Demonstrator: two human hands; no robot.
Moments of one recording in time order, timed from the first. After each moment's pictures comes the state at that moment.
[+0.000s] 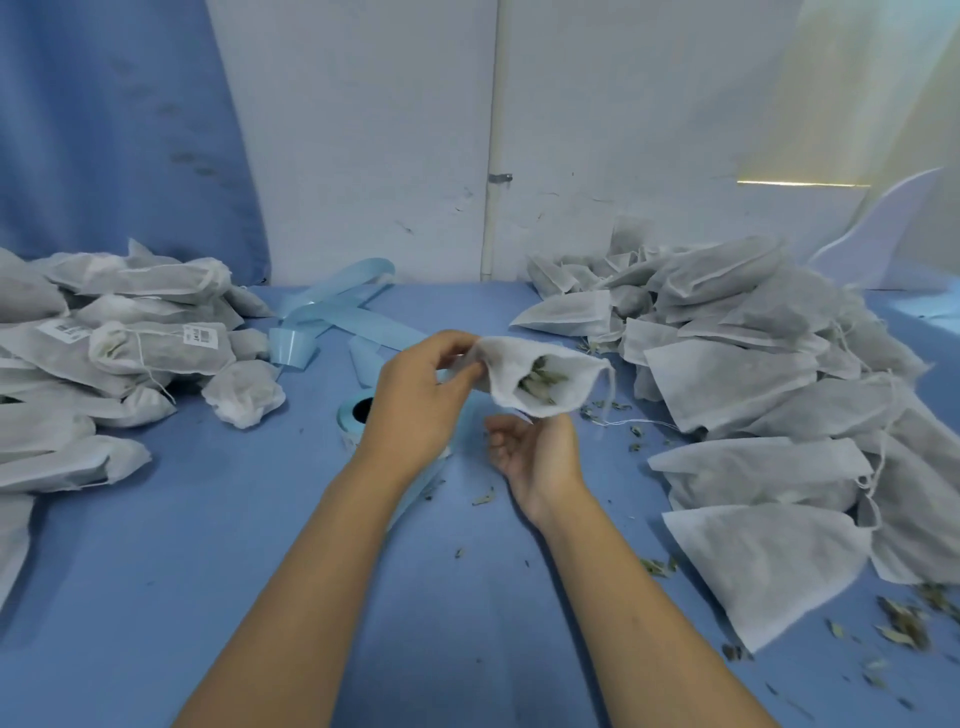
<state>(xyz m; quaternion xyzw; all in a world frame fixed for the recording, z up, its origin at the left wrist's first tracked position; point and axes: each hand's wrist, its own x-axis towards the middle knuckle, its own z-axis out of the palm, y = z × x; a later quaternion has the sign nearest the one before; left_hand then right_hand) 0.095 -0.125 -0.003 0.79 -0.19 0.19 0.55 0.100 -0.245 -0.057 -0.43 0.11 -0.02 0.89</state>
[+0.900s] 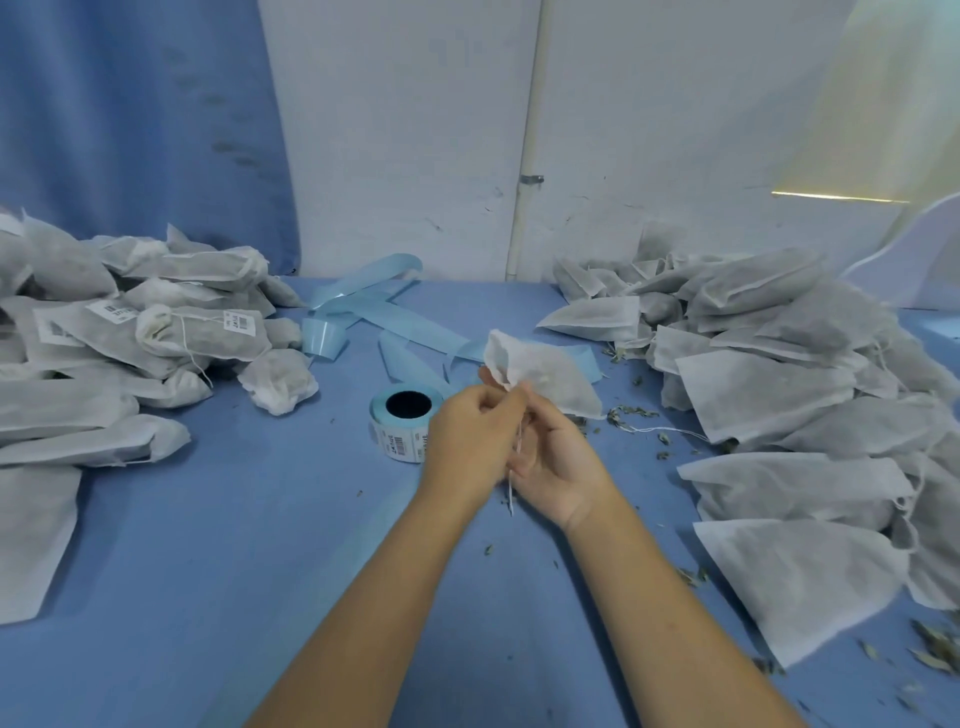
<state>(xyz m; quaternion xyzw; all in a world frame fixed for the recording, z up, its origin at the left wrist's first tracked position) 0.078 -0.142 -0.024 0.77 0.00 0.07 0.63 0.092 -0.233 -0.046 -0.39 -0.01 0.16 0.90</state>
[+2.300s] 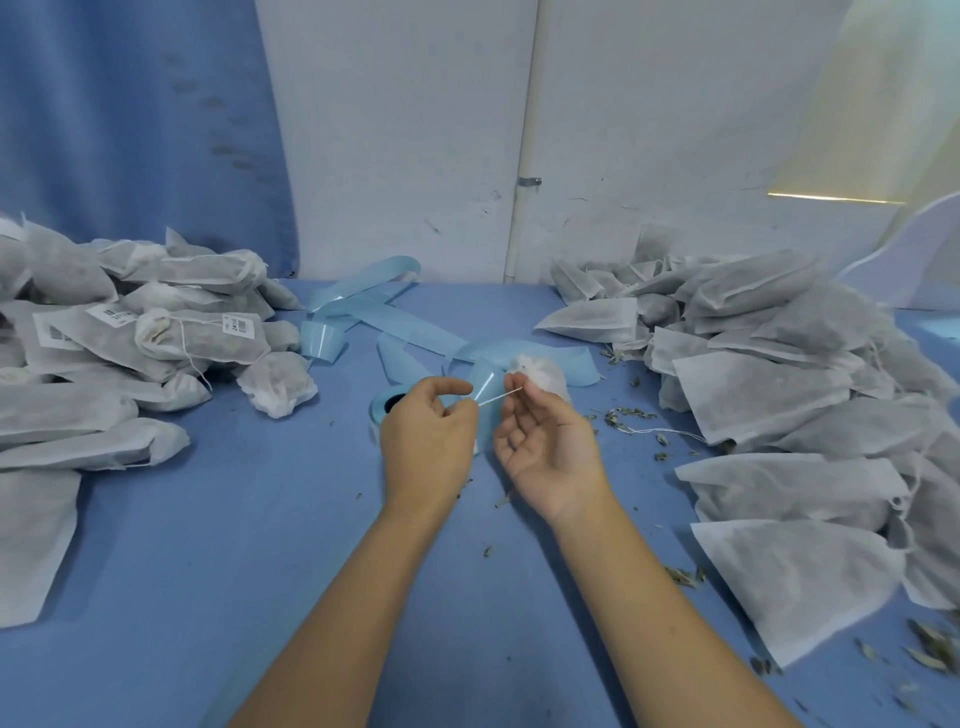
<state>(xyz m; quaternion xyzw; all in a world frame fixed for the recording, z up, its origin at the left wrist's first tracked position) 0.083 -0.122 -0.035 0.76 0.05 0.19 0.61 0.090 -0.230 -0.040 -0.33 0.09 0.07 0.94</state>
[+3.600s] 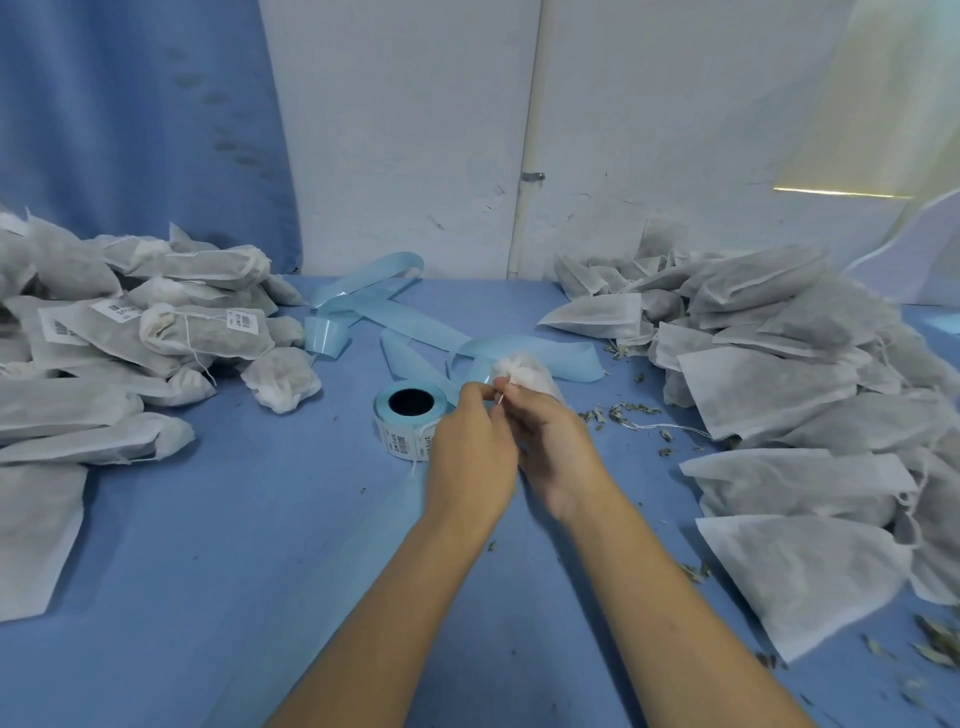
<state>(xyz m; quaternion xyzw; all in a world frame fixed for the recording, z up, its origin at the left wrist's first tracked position) 0.069 -0.145 -0.035 0.84 0.00 0.13 0.53 0.099 -0.231 -0.050 -0.51 0.07 0.03 0.86</state>
